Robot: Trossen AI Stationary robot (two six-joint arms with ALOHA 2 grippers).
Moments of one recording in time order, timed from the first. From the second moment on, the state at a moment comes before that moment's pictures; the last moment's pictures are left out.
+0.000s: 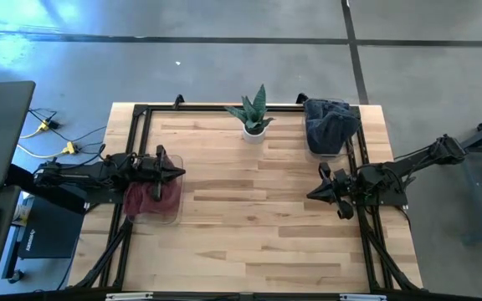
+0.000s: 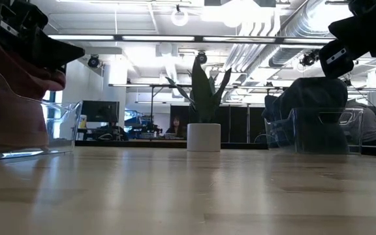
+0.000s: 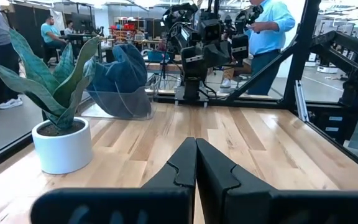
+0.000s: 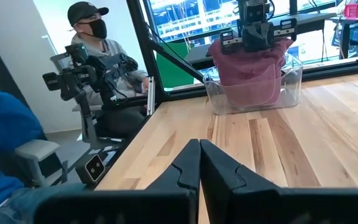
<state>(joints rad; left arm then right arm) -0.04 0.01 0.01 0.03 -0.08 -0.04 0.33 0.40 0.08 0.31 0.07 0.25</state>
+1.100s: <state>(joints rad) -0.04 0.01 0.01 0.03 -0.09 -0.04 0.27 0.01 0.05 0.00 0.18 0.10</state>
